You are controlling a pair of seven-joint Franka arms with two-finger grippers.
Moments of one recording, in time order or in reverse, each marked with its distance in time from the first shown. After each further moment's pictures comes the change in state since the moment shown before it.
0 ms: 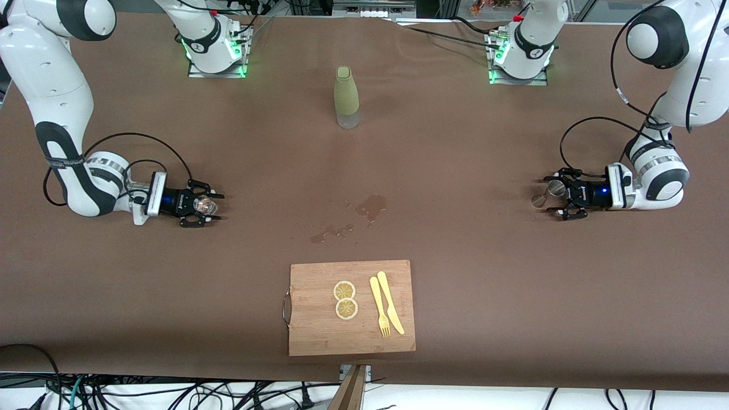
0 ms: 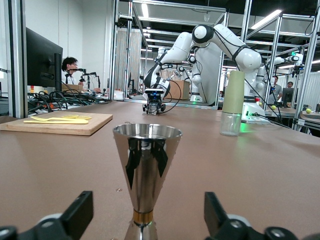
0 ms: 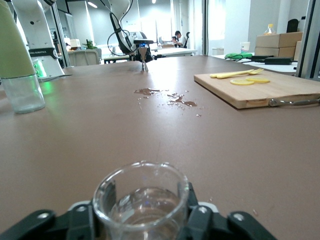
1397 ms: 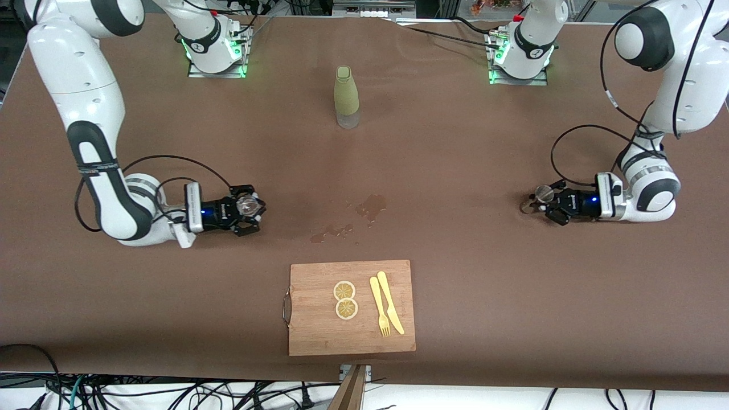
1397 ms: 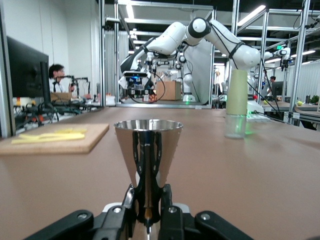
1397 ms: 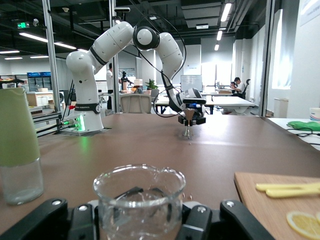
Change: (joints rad) left arm -0.128 0.000 -0.018 0.053 -0.097 0.006 -0.006; right arm 0.208 -0.002 0.141 0.251 0.056 -0.141 0.204
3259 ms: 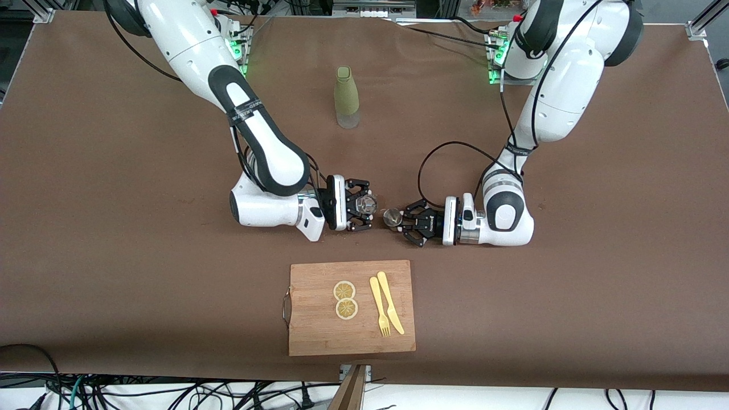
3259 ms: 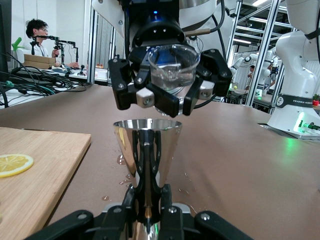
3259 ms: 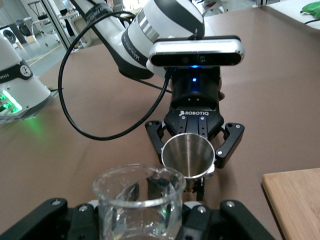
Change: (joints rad) left arm -0.523 0.032 -0.179 0.163 -0.358 0.506 -0.338; right arm 0.508 -0.029 -0.003 0.176 -0.088 0.638 0.650
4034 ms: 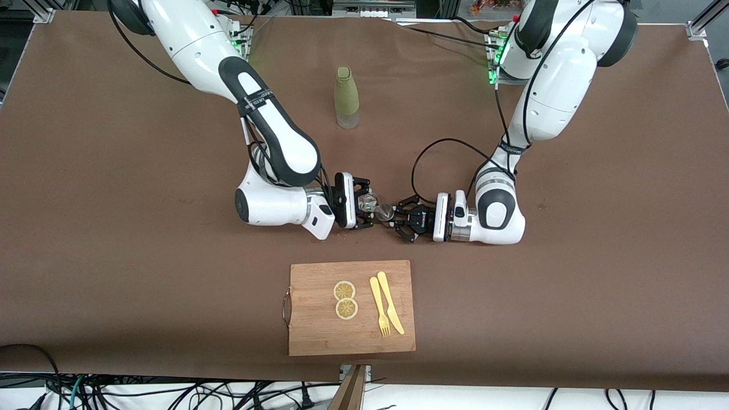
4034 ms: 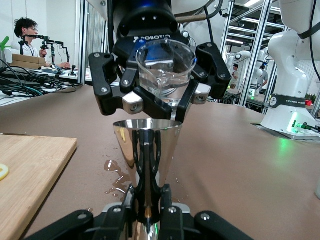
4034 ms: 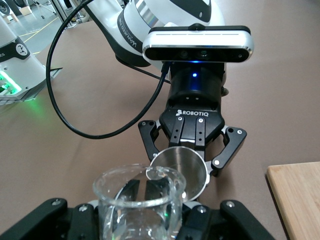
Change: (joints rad) left arm -0.025 0.003 -0.006 0.003 0.000 0.001 0.000; right arm 0.028 0.000 -0.001 0.042 -0.148 0.016 0.132
